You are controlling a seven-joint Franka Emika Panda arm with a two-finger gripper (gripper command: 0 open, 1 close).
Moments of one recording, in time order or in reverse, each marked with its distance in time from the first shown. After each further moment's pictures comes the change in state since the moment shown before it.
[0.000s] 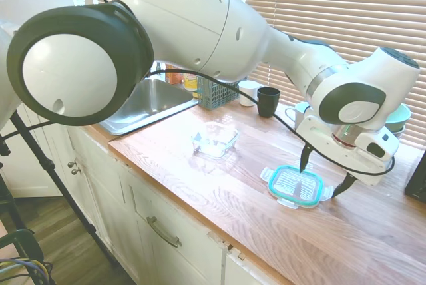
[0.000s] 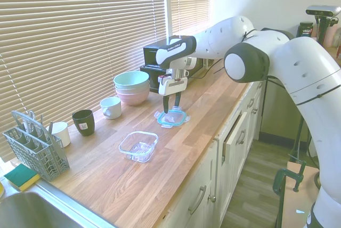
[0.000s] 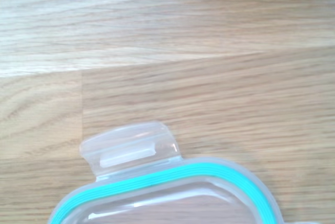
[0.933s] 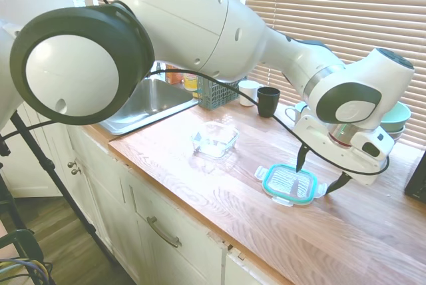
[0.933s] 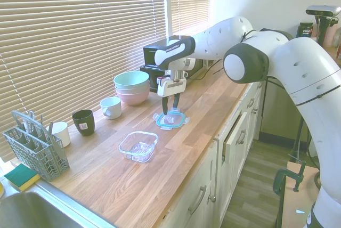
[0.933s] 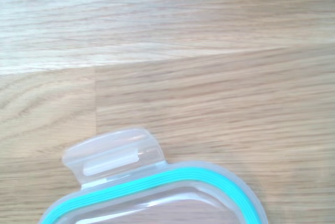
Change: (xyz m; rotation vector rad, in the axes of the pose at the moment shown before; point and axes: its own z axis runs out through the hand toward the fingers) arm -0.004 -0.005 0.006 -0.006 -0.021 0.002
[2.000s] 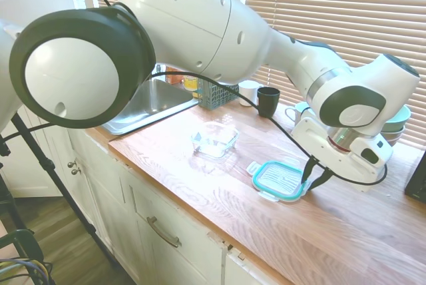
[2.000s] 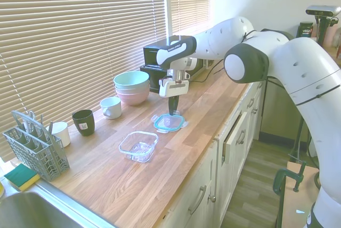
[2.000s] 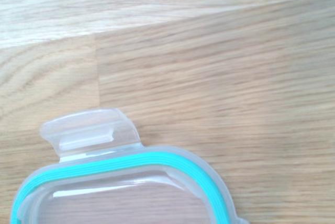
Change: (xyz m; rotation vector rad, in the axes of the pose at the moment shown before) arm -0.003 0.010 0.005 0.001 -0.069 0.034
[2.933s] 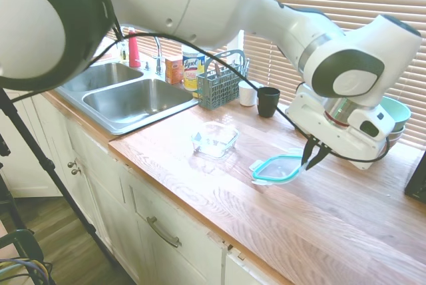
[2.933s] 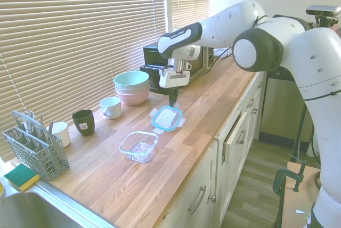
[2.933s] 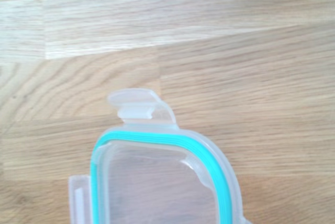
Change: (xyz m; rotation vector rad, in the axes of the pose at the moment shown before) arm -0.045 -0.006 -0.067 0.032 0.054 -0.023
